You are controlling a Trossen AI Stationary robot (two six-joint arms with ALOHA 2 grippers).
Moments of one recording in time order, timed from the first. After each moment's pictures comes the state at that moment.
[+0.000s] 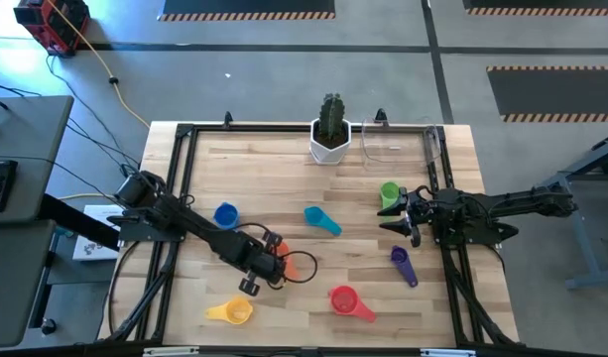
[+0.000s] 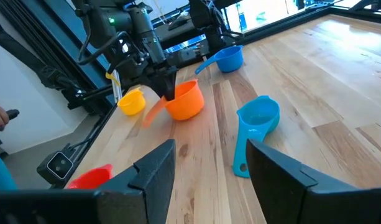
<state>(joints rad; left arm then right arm) -0.45 1.79 1.08 -0.57 -0.16 0.02 0.08 0.26 0.01 0.09 -0.04 0.36</state>
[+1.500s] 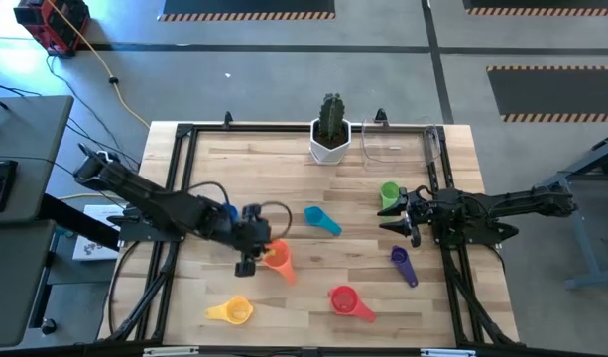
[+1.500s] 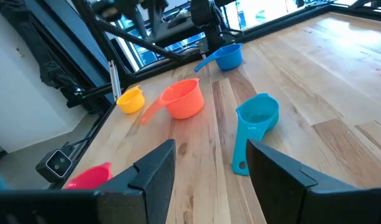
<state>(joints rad) -0.39 1.36 1.09 -0.63 -0.22 -0.32 0.08 0.26 0.01 0.09 -0.04 0.36</state>
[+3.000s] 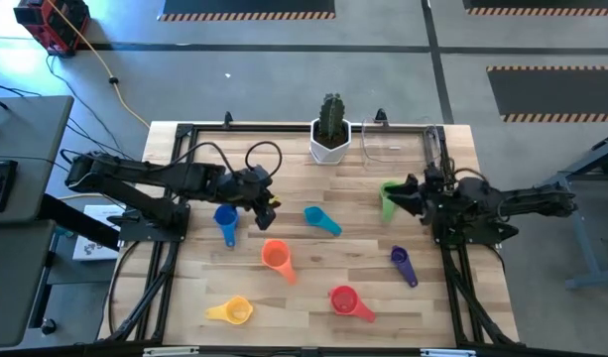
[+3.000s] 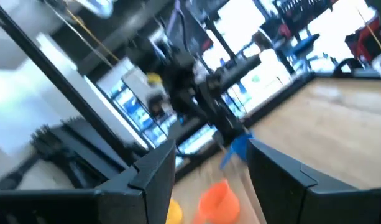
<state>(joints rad) -0.07 1.28 1.09 -0.60 -0.21 -0.62 0.08 0.26 0.17 0.27 0.16 0.65</state>
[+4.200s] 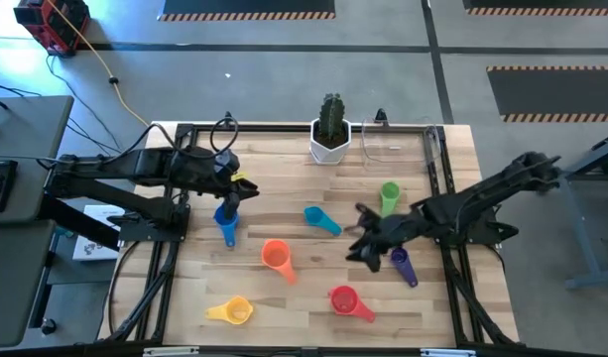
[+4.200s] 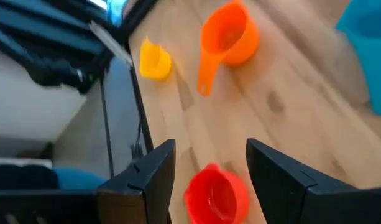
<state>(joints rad) -0.02 0.99 1.09 -0.67 -0.09 -0.50 0.39 1.23 0.85 -0.26 0.05 0.98</state>
